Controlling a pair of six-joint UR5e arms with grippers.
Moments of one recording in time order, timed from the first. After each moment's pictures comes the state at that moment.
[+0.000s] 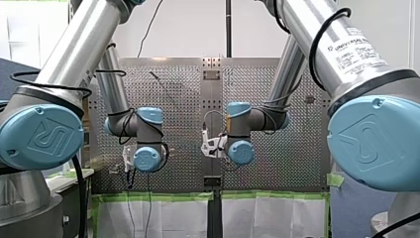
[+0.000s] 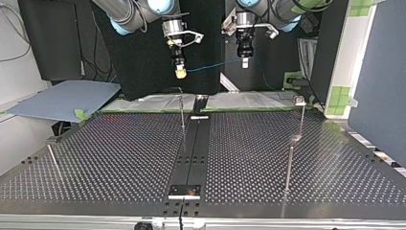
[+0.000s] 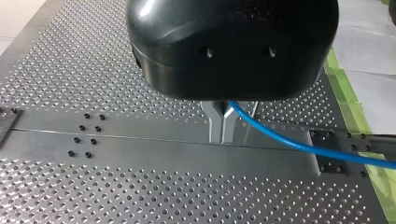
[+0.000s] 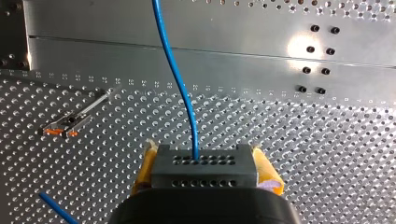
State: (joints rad) left arm -0.54 -2.01 -2.39 -1.92 -2.14 -1.63; right arm 2.37 -1.00 2.02 -1.04 1.83 1.47
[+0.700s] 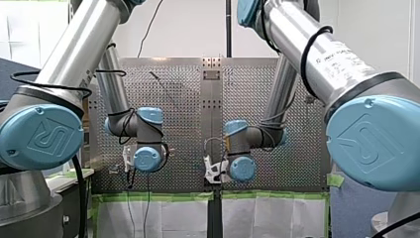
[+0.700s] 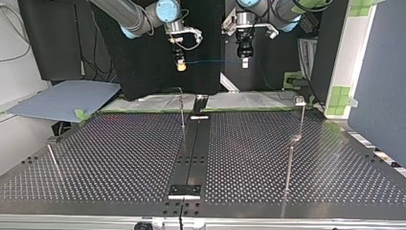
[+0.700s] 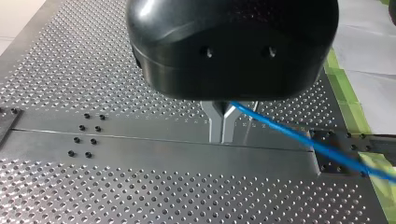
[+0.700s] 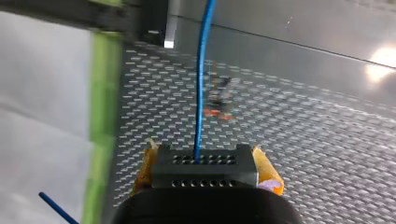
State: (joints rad) left arm -0.54 -2.01 -2.39 -1.92 -2.14 -1.63; right arm 2.36 -0.84 1.97 -0.88 1.87 1.43
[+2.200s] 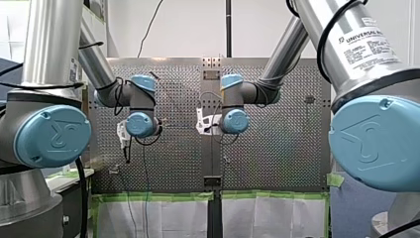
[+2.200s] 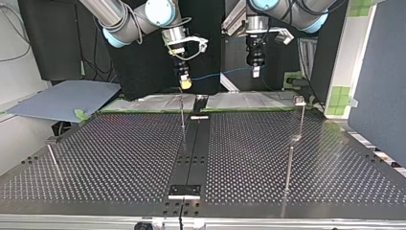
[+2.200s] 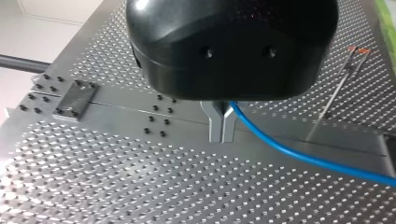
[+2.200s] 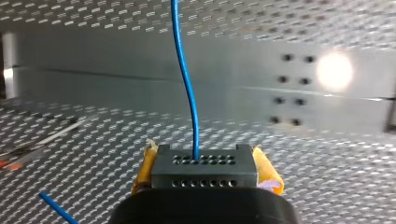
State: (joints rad) left arm -0.43 -1.67 -2.36 -2.29 -2.04 -1.76; right arm 2.38 -1.14 1.85 -0.65 1.78 1.52
